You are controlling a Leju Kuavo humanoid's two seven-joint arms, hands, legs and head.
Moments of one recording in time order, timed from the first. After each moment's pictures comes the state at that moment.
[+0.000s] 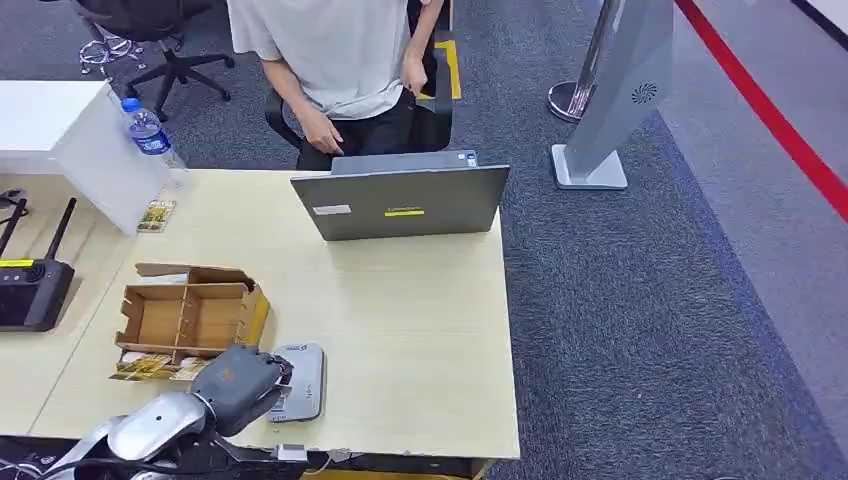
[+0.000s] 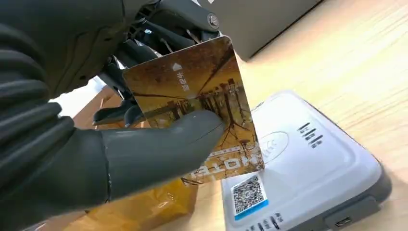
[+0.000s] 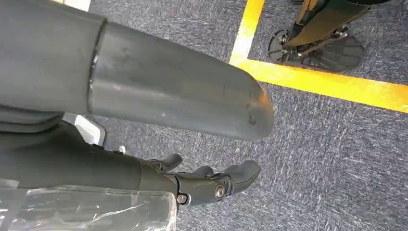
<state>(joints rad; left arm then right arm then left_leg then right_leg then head) -0.10 0.56 -0.66 -1.76 -1.06 -0.30 -0.01 -0.01 0.28 -1.23 -0.70 1.57 0.20 -0.19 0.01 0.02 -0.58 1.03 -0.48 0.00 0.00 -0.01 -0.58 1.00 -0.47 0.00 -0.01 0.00</state>
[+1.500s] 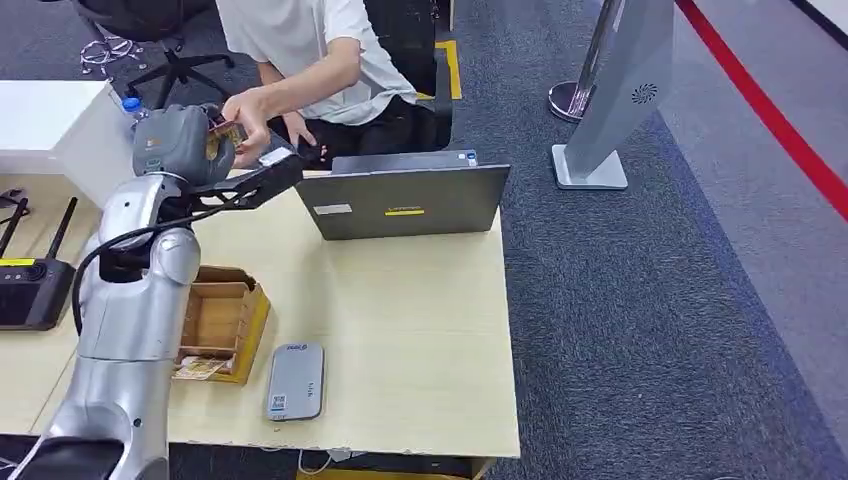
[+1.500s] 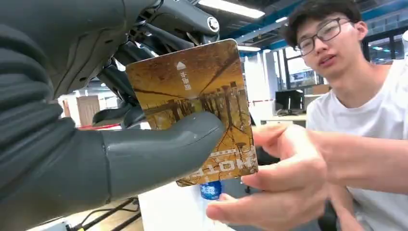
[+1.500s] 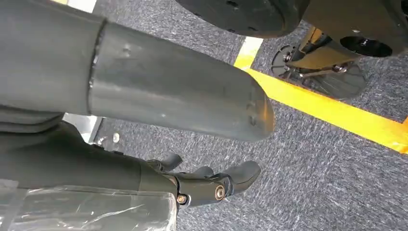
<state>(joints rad) -0.71 0.01 -0.14 -1.34 -1.36 -0.18 0.12 0.01 0.28 -1.08 -0.61 1.57 0.14 -0.17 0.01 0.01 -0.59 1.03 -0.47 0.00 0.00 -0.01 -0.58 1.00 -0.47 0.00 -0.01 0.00</state>
